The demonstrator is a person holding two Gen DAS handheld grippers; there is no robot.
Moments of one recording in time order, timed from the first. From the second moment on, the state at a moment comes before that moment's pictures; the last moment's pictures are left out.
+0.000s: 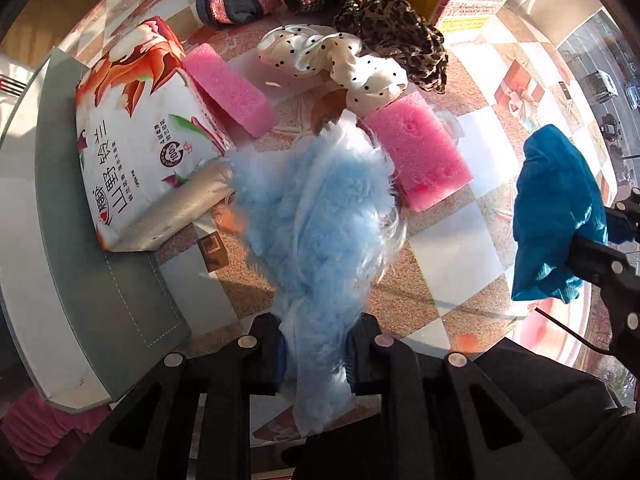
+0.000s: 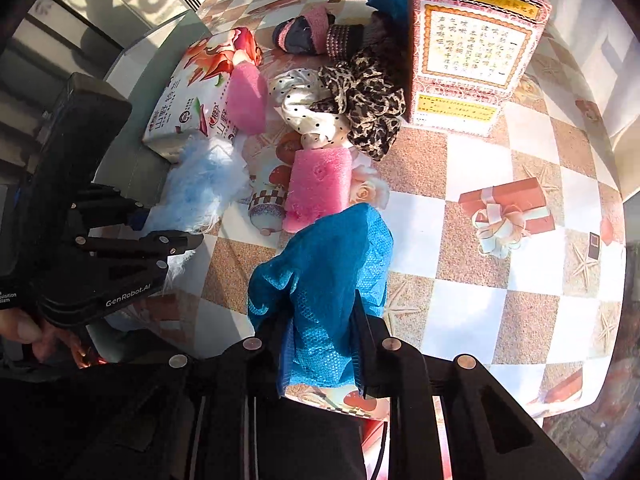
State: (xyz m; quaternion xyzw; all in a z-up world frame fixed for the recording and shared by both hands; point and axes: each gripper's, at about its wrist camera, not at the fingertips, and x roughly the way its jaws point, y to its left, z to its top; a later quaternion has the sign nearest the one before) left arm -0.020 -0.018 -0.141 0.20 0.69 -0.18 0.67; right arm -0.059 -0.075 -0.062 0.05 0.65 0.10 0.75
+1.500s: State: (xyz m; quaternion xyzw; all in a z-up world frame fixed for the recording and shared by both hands) left arm 0.077 0.173 0.024 0.04 0.62 0.02 0.78; right arm 0.081 0.057 0.075 -0.01 0.57 0.20 0.80
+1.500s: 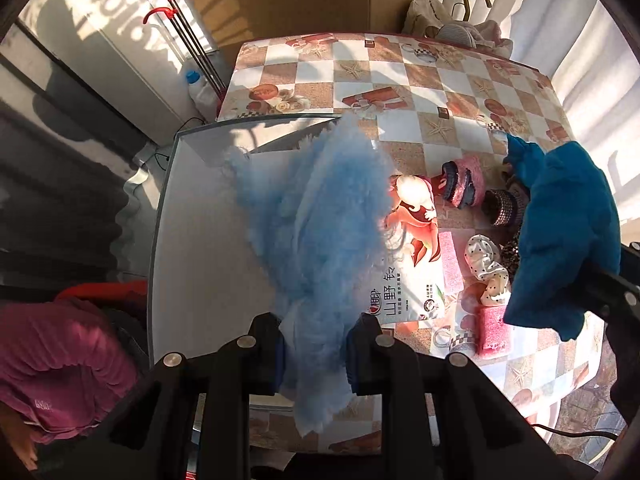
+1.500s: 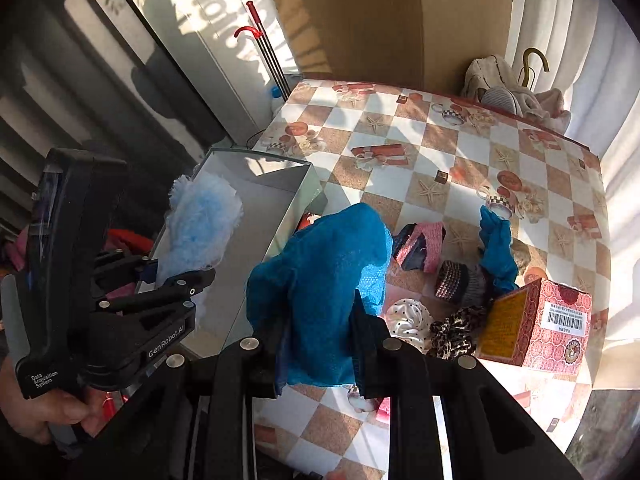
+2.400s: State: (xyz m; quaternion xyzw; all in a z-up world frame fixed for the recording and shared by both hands) left arm 0.066 0.270 -0.032 -0.09 0.68 0.01 0.73; right arm 0.094 0.190 0.050 -0.14 0.58 0.25 0.76
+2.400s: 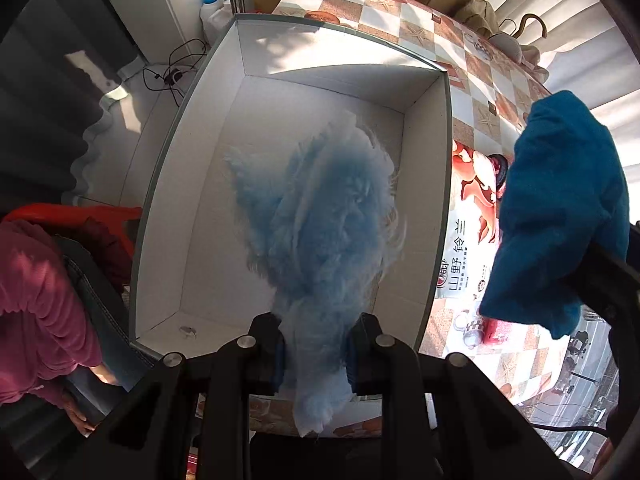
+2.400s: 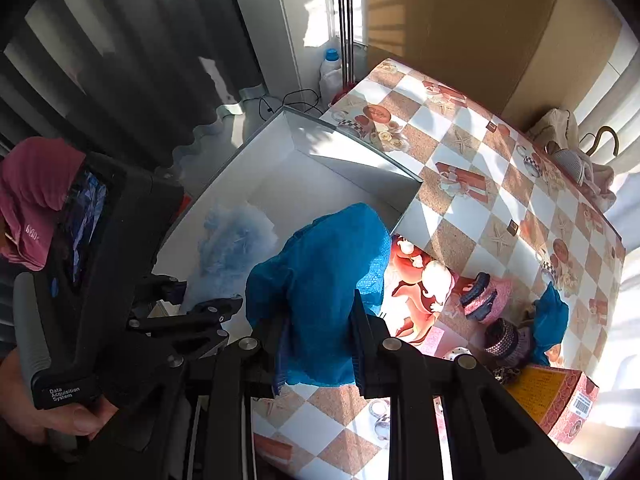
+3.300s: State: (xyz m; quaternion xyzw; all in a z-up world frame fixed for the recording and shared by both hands) left arm 0.077 0.286 -0.042 -0.05 0.67 0.00 0.74; right arm 0.122 0.221 0.027 -0.15 0.60 0.23 0.75
